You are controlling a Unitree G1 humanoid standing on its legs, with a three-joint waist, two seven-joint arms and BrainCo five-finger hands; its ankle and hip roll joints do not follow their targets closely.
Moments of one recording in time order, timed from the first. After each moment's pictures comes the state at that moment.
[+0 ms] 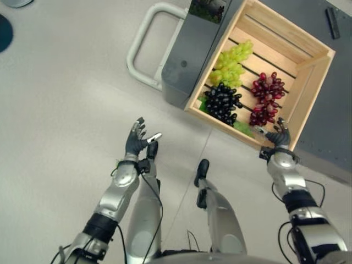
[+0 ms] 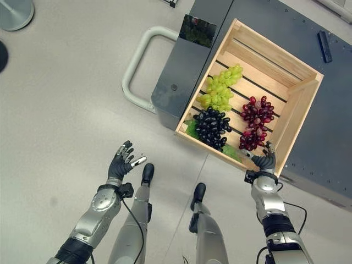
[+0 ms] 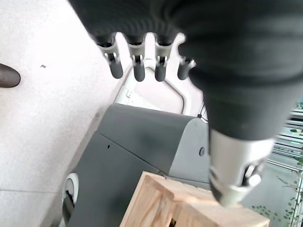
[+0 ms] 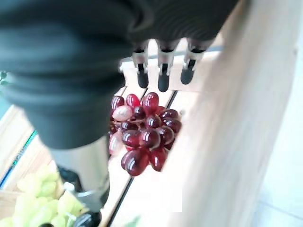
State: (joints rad) left arm -0.20 0.35 -0.28 0.15 -0.41 -0.05 0.31; right arm -0.41 -0.39 -0.03 0.60 0.34 -0.03 -0.42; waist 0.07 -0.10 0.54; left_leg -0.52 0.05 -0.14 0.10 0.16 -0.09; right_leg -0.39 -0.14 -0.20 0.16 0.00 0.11
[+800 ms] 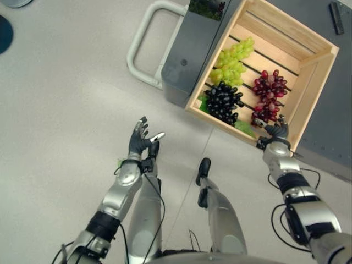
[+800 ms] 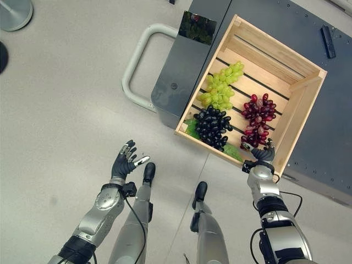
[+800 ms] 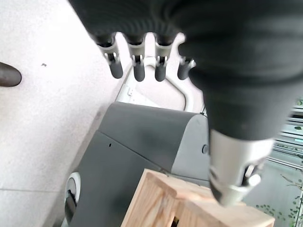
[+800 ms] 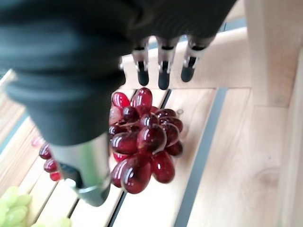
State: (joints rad) left arm -0.22 0.34 -0.31 0.15 -0.41 -0.05 0.33; right arm -0.63 -0.42 0.01 0.86 0.41 -0.01 -0.47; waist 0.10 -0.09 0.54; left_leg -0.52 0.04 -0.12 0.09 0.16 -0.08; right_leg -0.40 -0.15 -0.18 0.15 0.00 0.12
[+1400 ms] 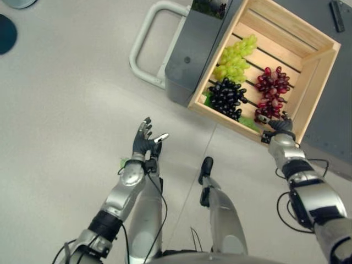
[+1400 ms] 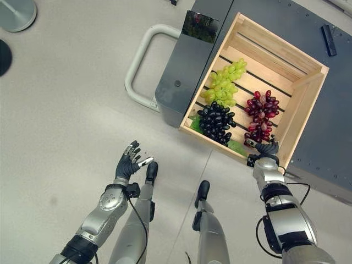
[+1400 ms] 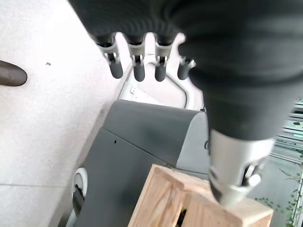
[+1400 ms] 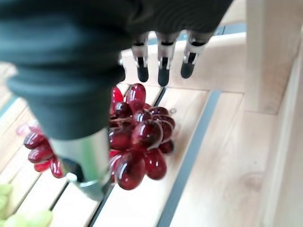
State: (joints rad) left arm -0.23 0.34 -0.37 0.15 -0.42 -0.06 0.34; right arm -0.81 -0.51 0.10 1.09 0.44 0.05 -0.41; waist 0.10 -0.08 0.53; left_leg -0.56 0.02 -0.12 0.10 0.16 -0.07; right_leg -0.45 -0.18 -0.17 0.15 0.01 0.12
